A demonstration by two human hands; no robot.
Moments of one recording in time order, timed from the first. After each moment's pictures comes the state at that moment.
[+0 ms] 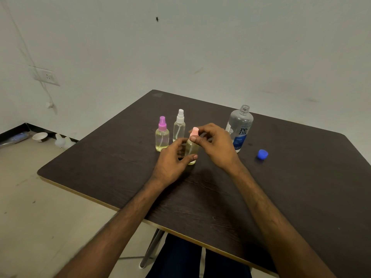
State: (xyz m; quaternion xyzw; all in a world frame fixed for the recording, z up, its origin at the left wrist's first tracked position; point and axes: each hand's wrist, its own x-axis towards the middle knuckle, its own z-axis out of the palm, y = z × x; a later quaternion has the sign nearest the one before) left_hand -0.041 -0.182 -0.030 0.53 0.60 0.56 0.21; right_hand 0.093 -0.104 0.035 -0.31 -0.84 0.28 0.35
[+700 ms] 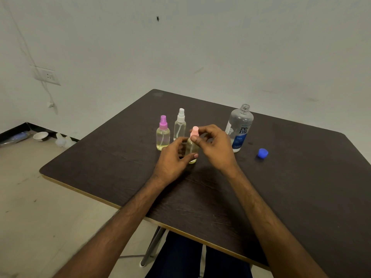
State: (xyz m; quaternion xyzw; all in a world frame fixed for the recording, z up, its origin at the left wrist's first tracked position) left_hand -0.040 -0.183 -0.027 0.53 0.61 0.55 0.21; right_hand 0.090 -0.109 0.022 -0.32 -0.80 0.31 0.41
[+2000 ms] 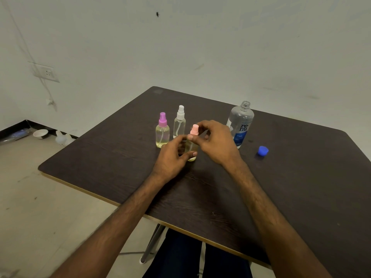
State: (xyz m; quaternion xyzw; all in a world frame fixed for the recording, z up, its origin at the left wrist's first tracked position) left_hand -0.040 -0.183 -0.027 0.53 0.62 0.55 0.20; right_hand 0.090 -0.114 0.045 -0.37 -0.85 0.20 0.31
